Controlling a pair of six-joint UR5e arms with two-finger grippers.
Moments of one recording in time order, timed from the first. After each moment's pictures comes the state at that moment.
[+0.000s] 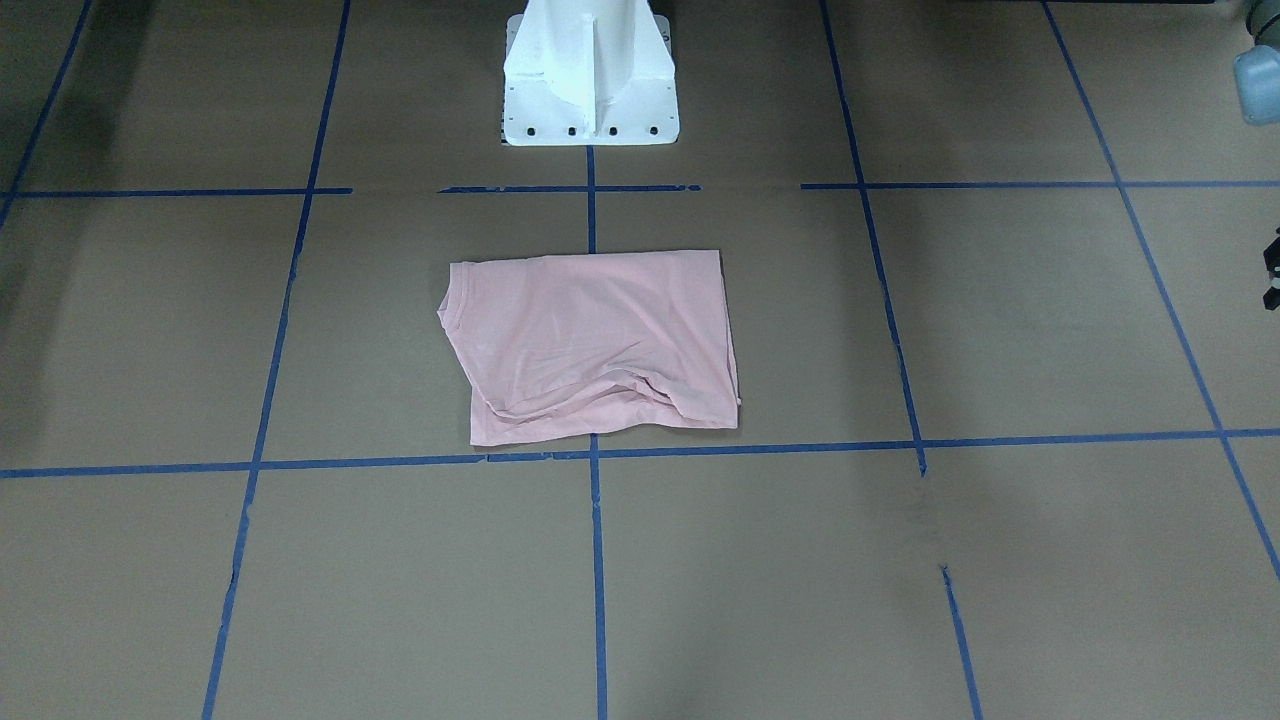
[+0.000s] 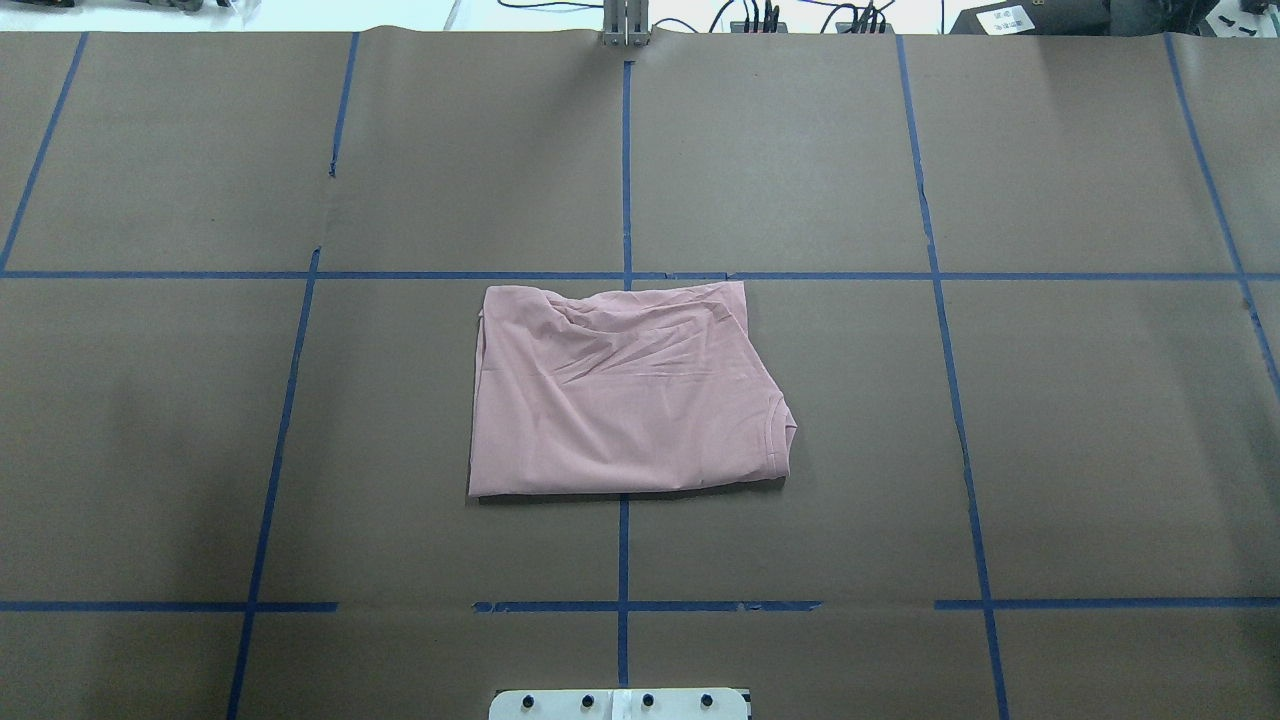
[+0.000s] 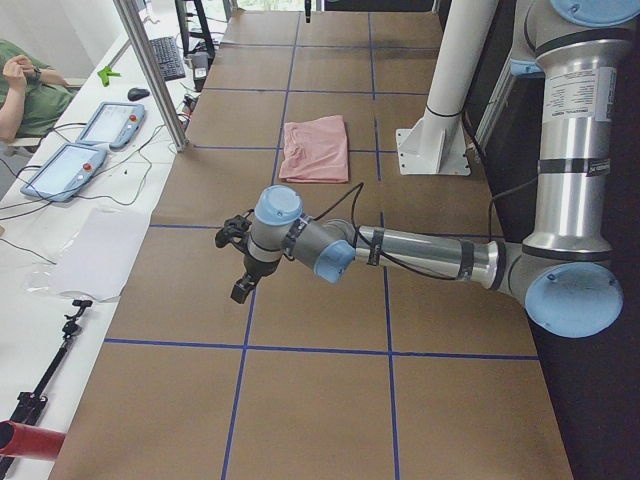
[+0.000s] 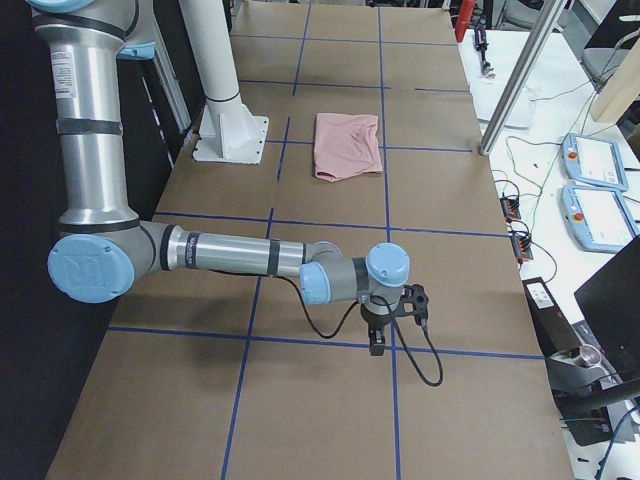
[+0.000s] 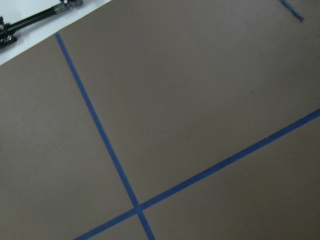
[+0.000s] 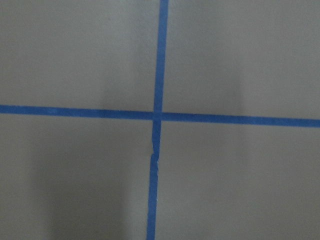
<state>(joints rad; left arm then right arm) -1.43 -1.52 -1.70 -2.00 -2.22 0.00 1.46 -1.57 1.46 -1.35 2.30 0.13</state>
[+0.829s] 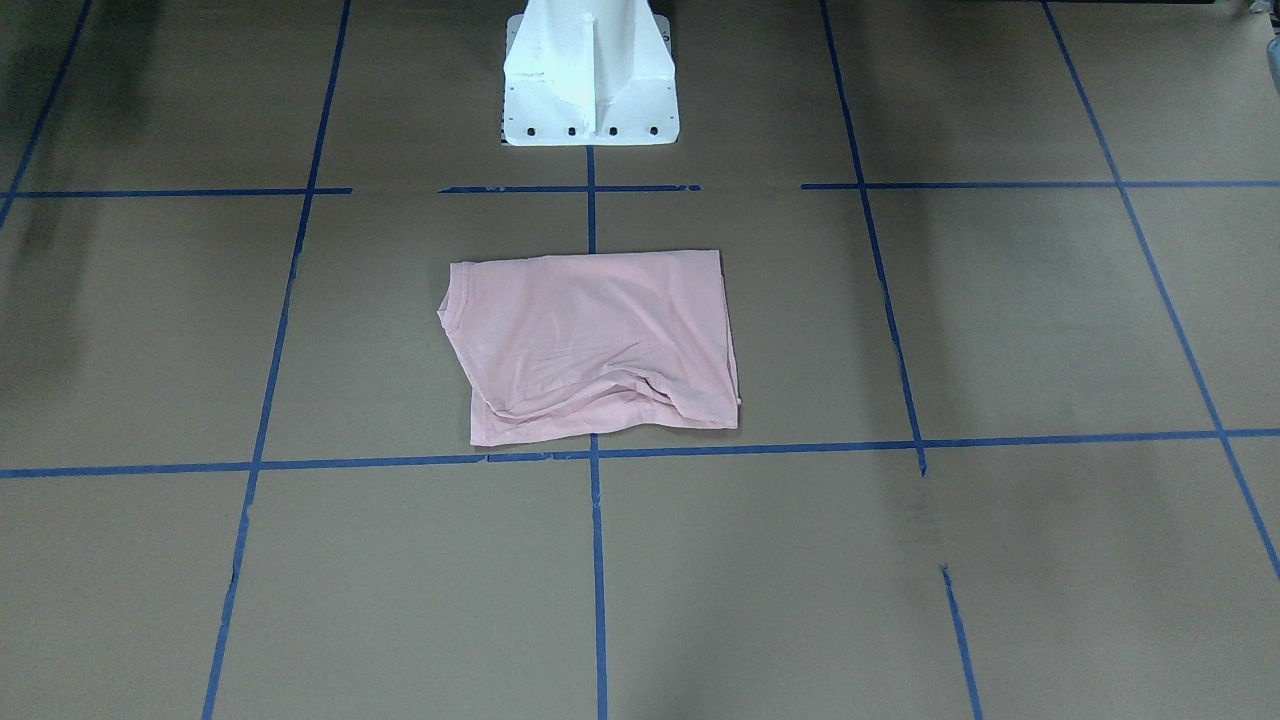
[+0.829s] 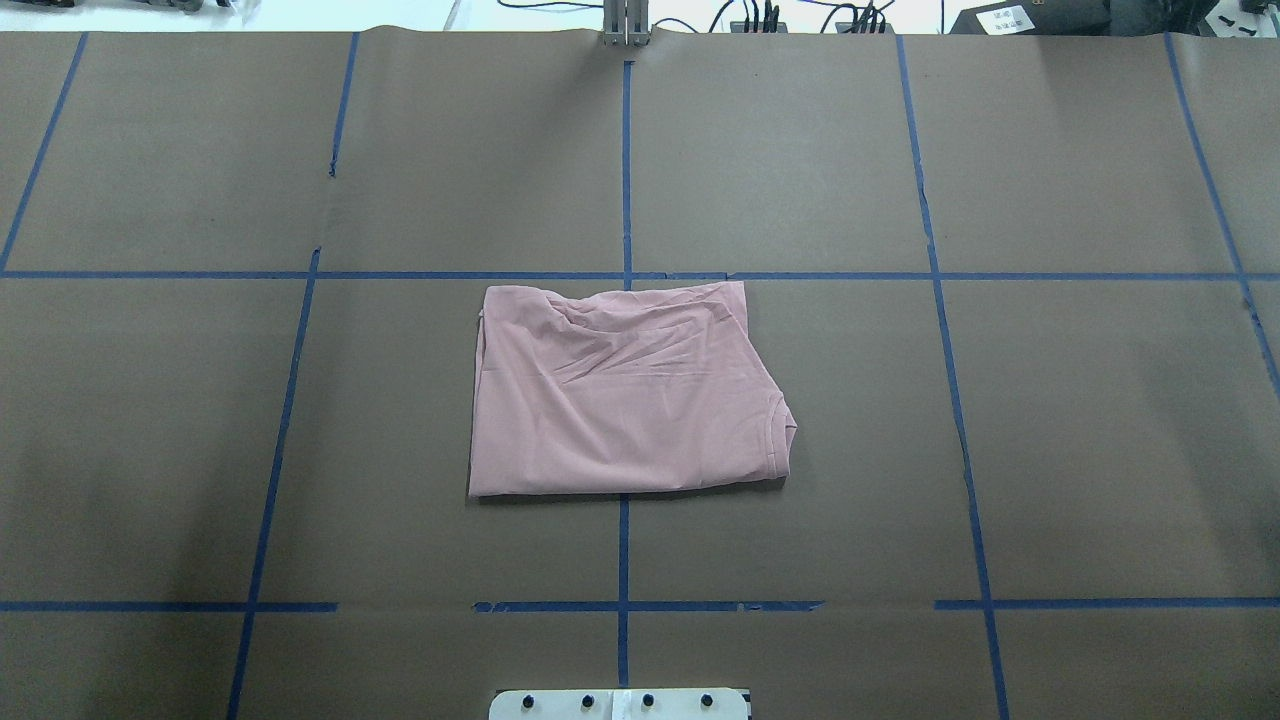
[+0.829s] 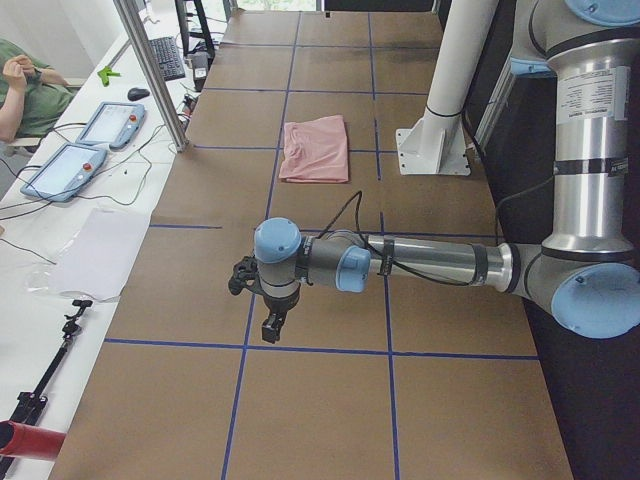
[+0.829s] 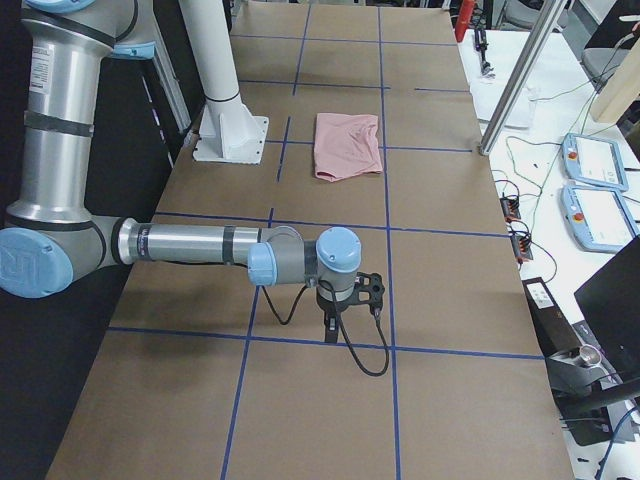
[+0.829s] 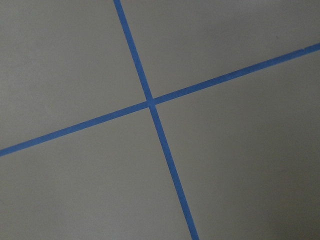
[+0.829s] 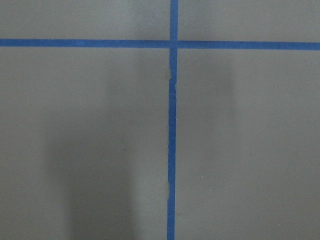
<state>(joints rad) -1.50 -1.49 -1.71 -1.67 -2.30 0.13 1.47 -1.76 1.78 -1.52 2.31 0.12</state>
